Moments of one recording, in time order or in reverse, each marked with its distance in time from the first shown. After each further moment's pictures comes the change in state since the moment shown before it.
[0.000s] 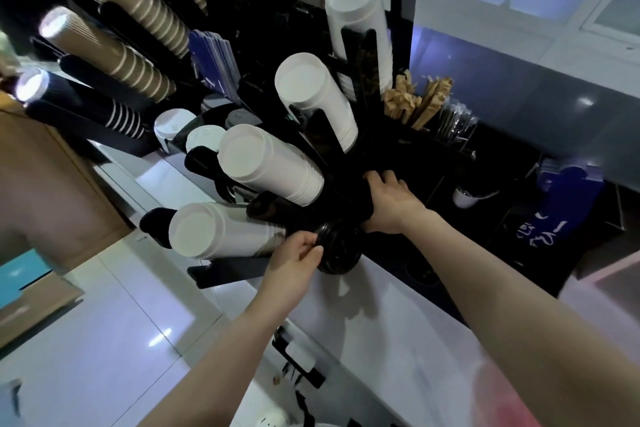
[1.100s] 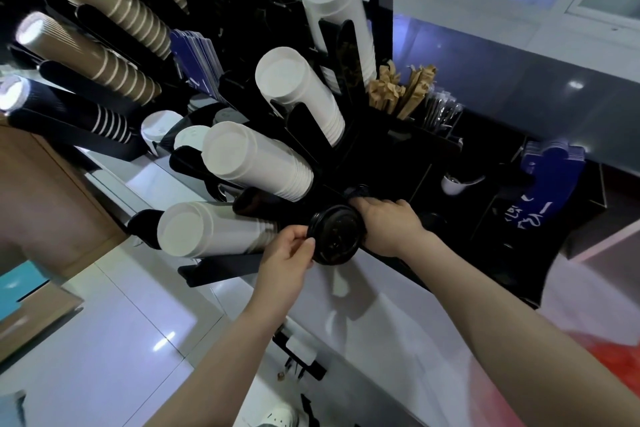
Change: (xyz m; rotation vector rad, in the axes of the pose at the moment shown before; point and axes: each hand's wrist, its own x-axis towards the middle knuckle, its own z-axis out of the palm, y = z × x) left_hand -0.010 -0.002 0.005 -0.159 0.062 0.102; right_hand -0.039 0.001 0.026 -0.160 0.027 -0.126
